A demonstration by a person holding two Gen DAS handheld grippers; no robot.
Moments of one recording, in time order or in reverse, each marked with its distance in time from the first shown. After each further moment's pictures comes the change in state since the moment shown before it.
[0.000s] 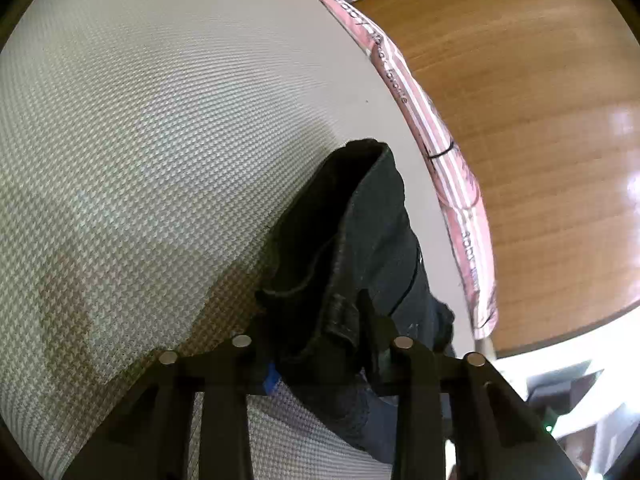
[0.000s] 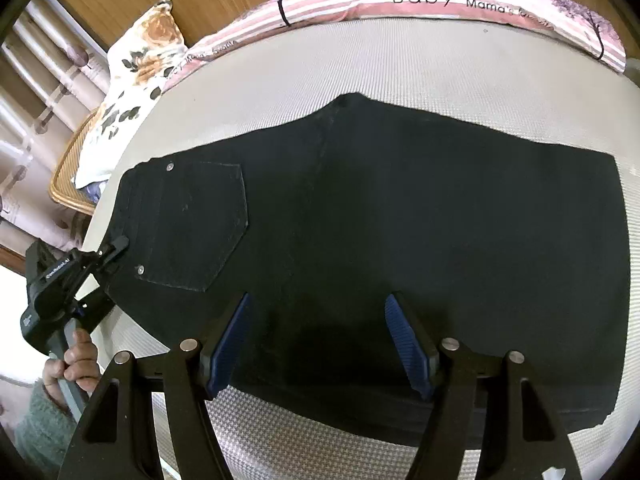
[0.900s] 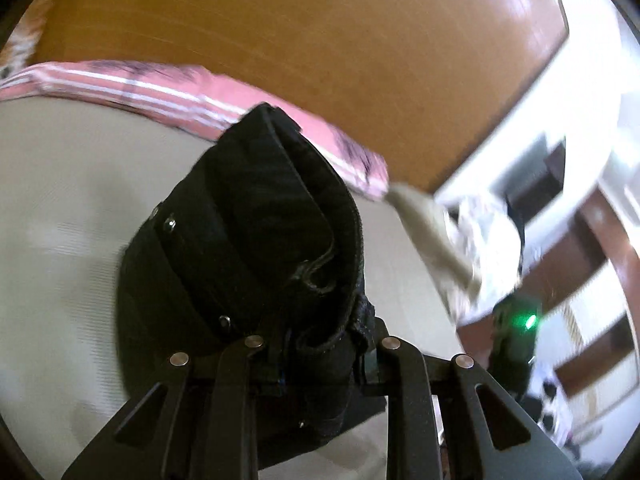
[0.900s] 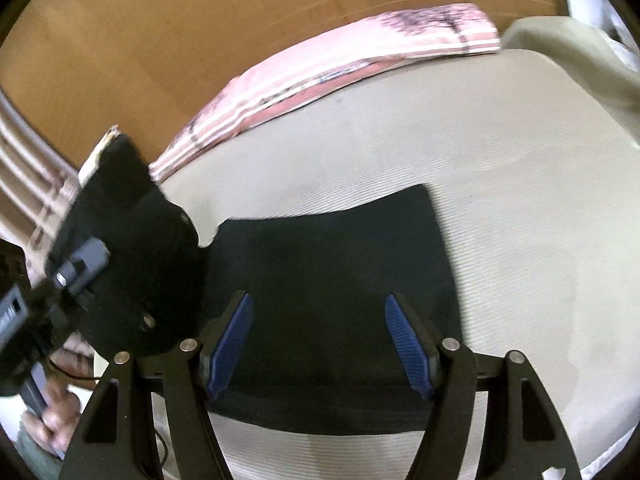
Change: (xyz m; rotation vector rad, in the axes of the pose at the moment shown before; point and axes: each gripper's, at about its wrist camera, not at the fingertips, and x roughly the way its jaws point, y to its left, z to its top) left arm 0.078 -0.306 -0.146 0.771 0.285 -0.209; right arm -0.113 -0.134 -0.006 0.284 -0.259 -0.030
